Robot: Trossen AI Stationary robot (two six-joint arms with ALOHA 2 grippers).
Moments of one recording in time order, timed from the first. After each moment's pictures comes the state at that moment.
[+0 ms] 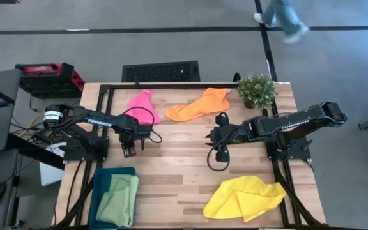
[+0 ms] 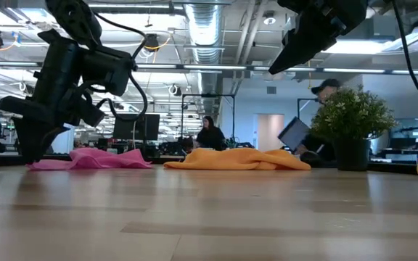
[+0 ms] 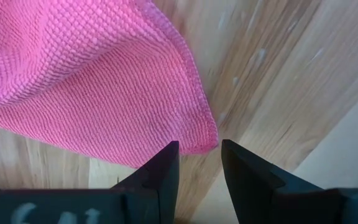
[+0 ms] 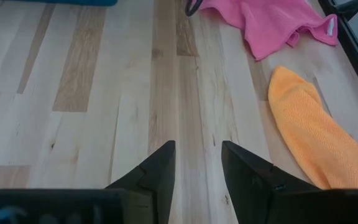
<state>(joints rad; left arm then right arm) 0.14 1.47 0.71 -1.00 -0.04 -0.18 0.17 1.29 0.89 -0.36 0.21 -0.01</state>
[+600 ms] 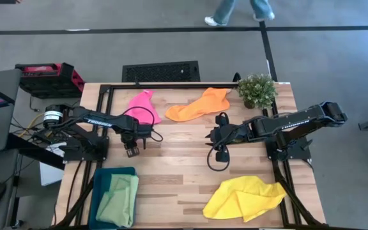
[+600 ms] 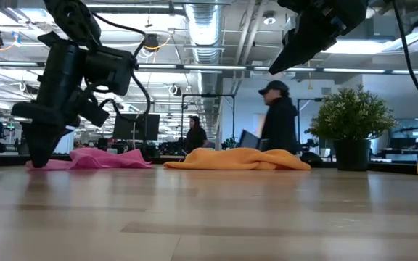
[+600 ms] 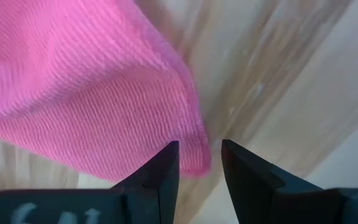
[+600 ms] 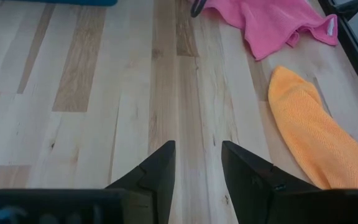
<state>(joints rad) 0.14 1.47 0.70 -0.94 -0.05 -0.27 0.17 1.29 0.89 -0.36 0.21 -0.01</state>
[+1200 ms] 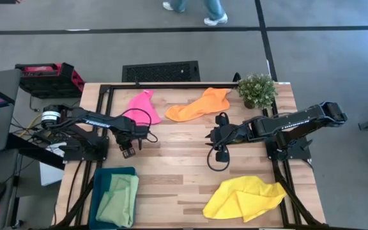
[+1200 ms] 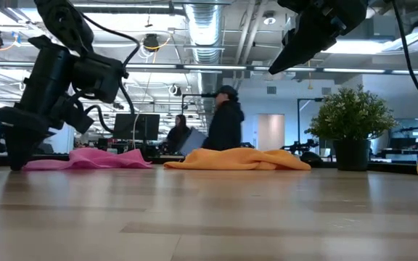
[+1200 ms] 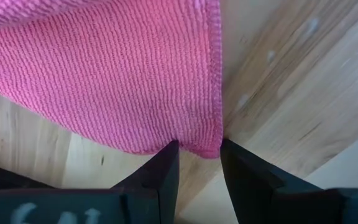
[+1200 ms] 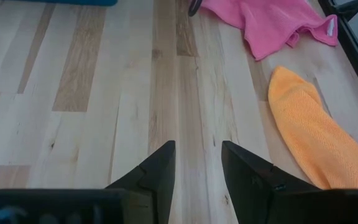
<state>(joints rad) 0.14 1.47 0.61 -0.96 -0.03 -0.34 0.17 1.29 0.89 -0.36 0.21 -0.01</state>
